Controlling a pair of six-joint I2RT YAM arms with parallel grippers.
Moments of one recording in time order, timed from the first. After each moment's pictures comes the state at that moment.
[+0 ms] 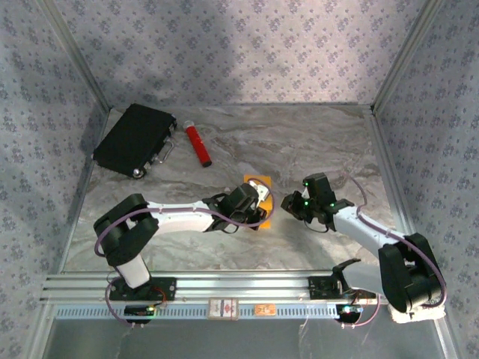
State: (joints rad) left arm -1.04 1.69 0.91 0.01 0.07 -0.51; right arm 0.37 1.21 0.50 -0.20 -0.34 0.88
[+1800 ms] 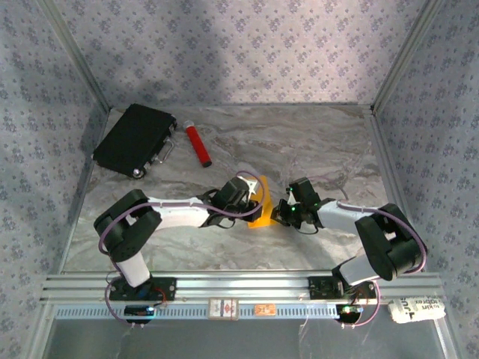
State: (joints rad) left arm -0.94 1.71 0.86 0.11 0.18 -0.64; right arm 0.48 1.45 0.52 -0.07 -0.41 0.85
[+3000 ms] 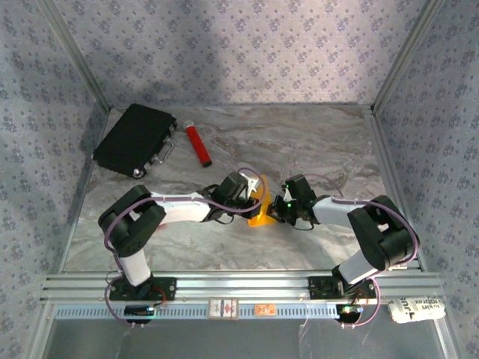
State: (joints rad) left arm -0.89 1.76 0.89 0.10 0.25 -0.54; right arm 0.49 1.53 0.56 0.00 -0.44 0.89
